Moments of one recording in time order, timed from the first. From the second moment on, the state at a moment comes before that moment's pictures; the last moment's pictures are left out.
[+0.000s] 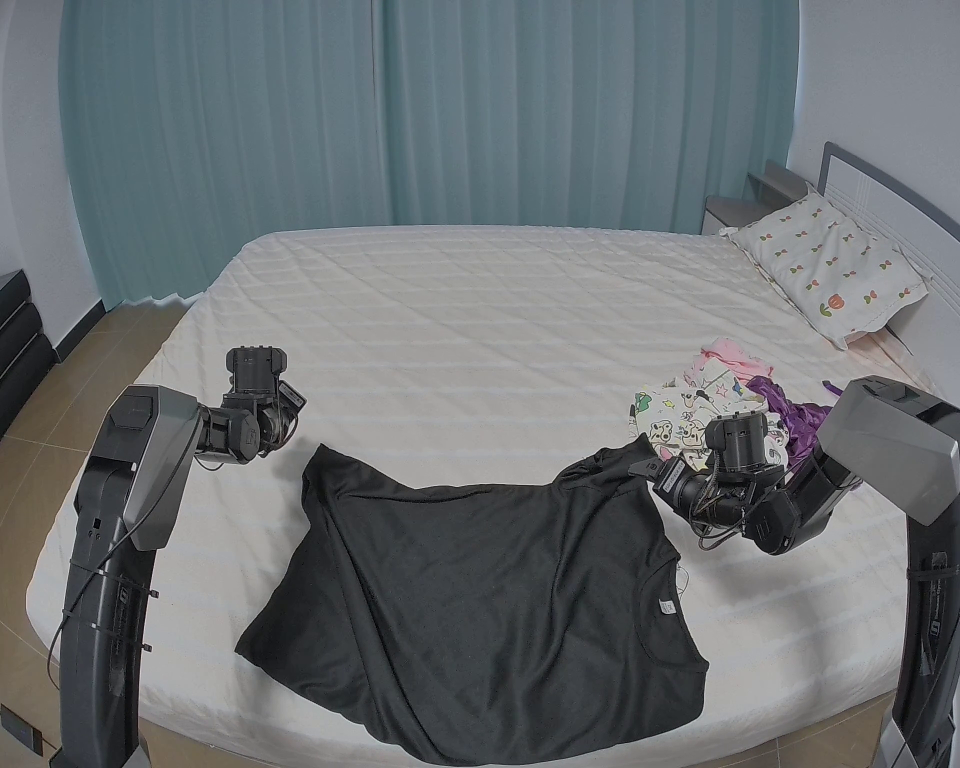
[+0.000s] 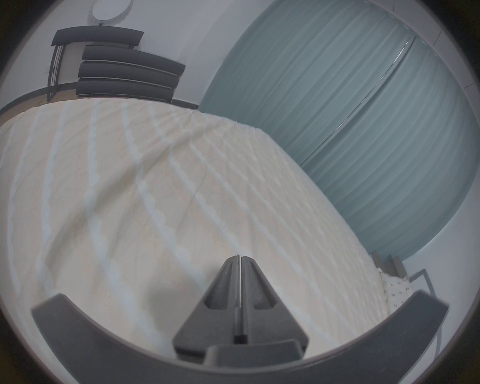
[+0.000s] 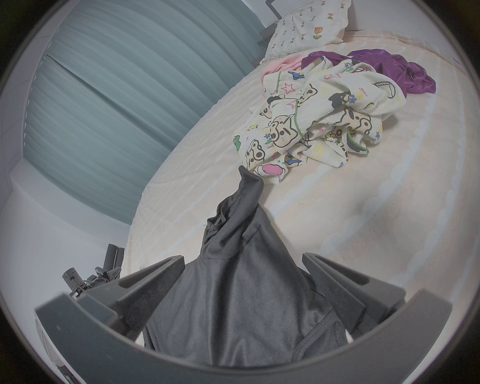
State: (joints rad) left arm -0.04 2.69 -1.98 -0.22 0.23 -0.88; right arm 0.24 2.36 -1.04 -0.75 0.03 0.82
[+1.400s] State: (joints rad) left arm -0.08 2.10 -0.48 -0.80 -0.13 -0.86; right arm 0.24 2.14 -0.32 -1.06 0.10 0.73
